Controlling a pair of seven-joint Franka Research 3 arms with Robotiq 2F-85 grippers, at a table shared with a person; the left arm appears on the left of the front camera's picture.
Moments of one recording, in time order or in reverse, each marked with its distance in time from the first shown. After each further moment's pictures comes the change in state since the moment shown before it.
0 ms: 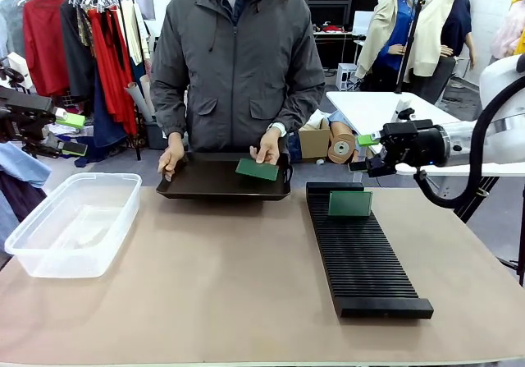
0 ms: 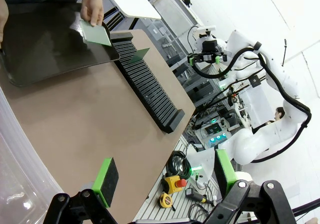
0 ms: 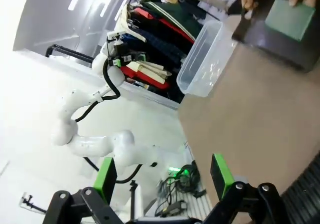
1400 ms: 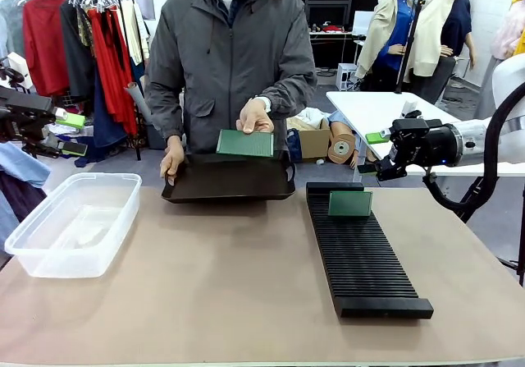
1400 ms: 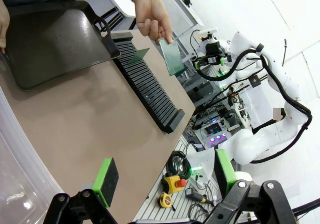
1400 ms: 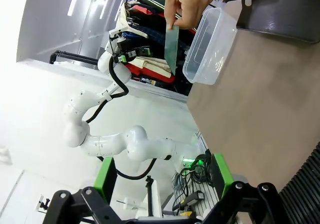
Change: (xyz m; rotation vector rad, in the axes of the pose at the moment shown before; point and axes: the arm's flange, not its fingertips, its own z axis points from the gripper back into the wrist) left arm 0.000 0.000 0.000 0.000 0.000 0.000; right arm -0.009 0.010 0.009 0.015 0.019 -0.093
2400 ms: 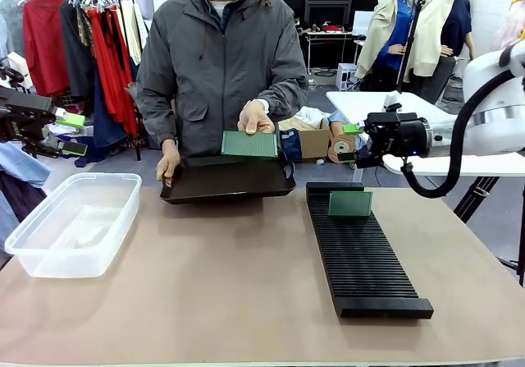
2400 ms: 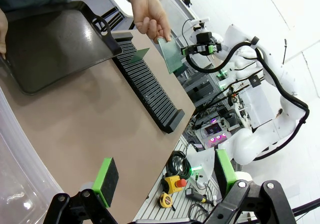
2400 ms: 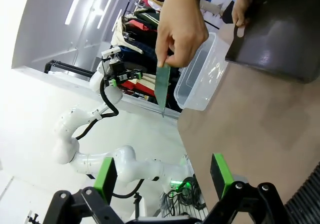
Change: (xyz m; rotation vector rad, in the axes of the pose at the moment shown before) left arm 0.000 0.000 0.000 0.000 0.000 0.000; right arm 0.052 -0.022 -0.026 -0.021 -0.060 0.056
